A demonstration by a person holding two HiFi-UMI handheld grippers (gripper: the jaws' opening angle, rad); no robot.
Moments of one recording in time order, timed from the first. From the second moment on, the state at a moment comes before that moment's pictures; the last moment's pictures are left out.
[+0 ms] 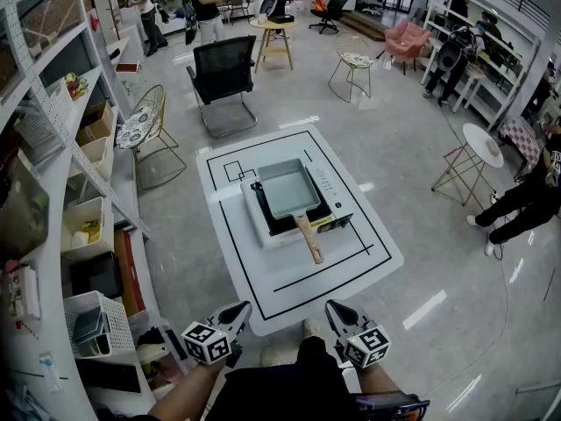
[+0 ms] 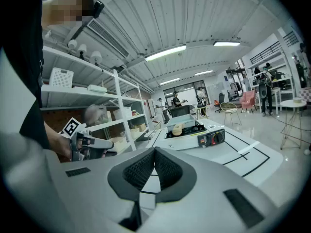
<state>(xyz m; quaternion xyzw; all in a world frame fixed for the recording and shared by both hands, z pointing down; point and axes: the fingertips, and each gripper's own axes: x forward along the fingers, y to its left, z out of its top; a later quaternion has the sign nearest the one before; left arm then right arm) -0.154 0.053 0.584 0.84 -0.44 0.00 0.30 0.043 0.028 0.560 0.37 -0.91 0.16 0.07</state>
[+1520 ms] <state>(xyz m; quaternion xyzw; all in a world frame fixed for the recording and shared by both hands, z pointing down) -0.156 0.075 0.585 0.83 -0.45 0.02 0.31 0.029 0.036 0.562 0.35 -0.92 0.16 0.06</state>
